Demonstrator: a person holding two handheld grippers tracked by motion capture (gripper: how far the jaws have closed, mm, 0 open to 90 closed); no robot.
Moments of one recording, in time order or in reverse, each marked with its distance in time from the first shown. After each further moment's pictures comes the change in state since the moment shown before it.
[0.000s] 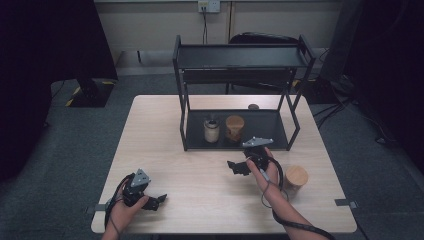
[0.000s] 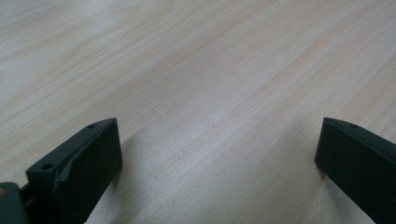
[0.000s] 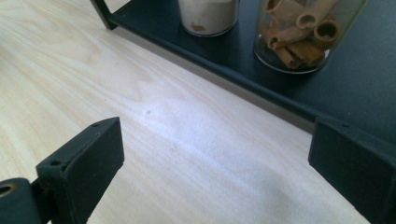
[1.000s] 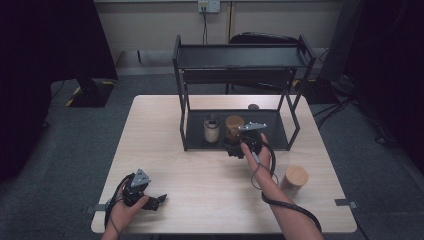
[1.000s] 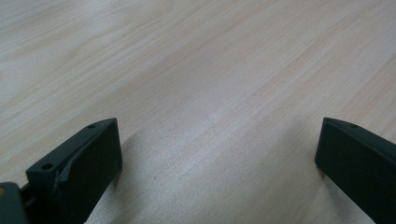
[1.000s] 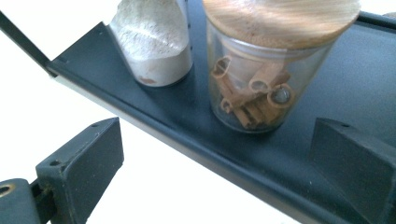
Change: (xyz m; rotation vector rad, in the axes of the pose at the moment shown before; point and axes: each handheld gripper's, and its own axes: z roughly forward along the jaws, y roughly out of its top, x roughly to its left) left arm 0.000 0.000 0.000 0.000 0.000 0.000; right arm -0.019 0.039 0.030 -0.008 -0.103 0.042
